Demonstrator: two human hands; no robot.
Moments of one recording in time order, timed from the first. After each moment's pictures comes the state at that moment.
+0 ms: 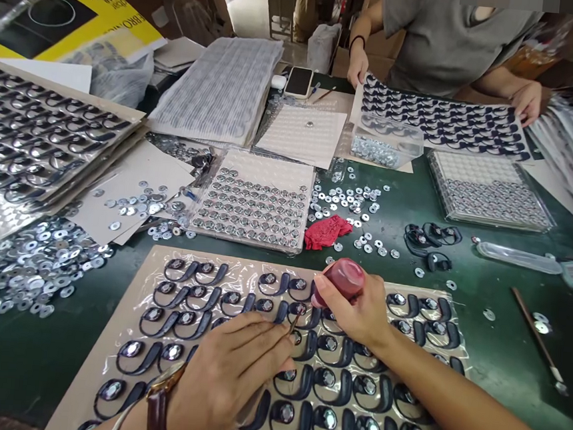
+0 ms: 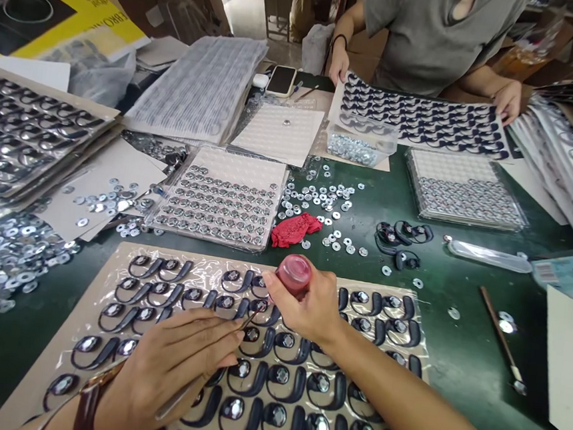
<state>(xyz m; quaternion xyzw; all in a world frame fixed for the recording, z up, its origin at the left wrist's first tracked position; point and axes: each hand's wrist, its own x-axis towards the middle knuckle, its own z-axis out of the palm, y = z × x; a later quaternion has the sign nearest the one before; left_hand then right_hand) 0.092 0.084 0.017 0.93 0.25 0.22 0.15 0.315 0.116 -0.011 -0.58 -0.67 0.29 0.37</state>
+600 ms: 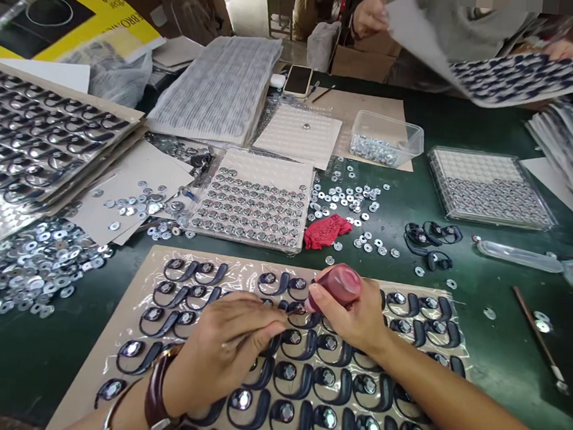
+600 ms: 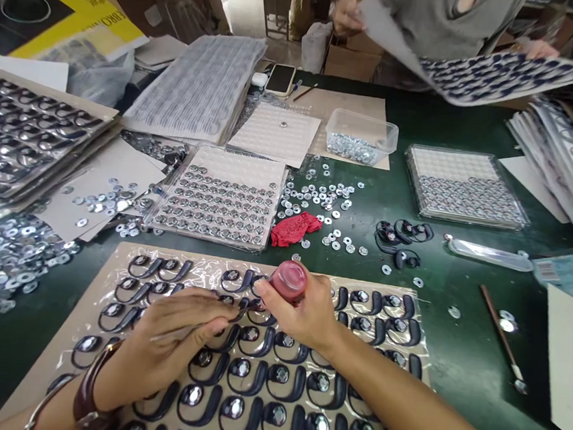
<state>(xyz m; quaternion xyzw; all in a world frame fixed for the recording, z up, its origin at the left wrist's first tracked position) 0.091 0.103 0.019 0.83 0.35 0.31 0.31 0.310 0.109 -0.014 -0.54 -0.66 0.33 0.40</state>
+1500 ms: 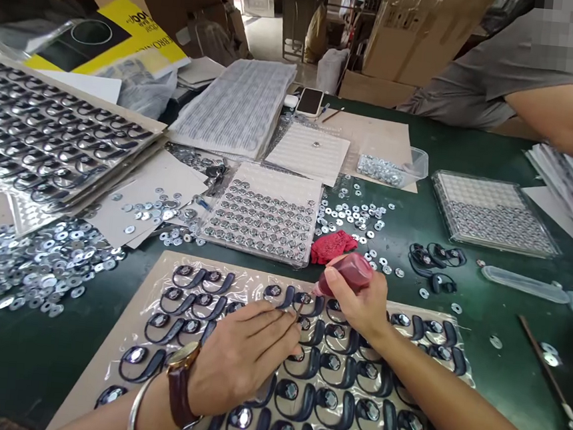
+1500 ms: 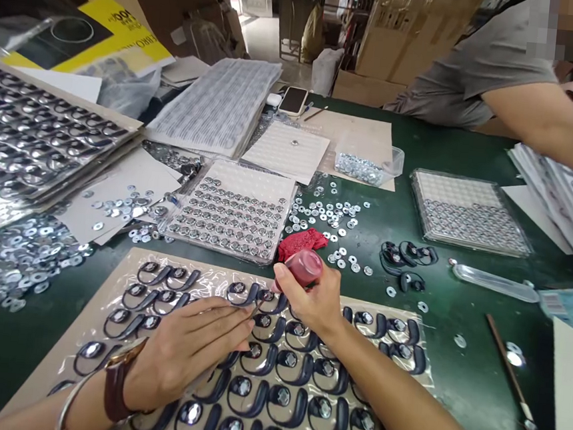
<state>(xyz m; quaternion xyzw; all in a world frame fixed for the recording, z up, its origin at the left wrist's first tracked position) 0.098 0.111 0.018 0.94 0.23 0.25 0.03 0.307 0.144 -0.010 -0.53 -0.63 0.32 0.47</state>
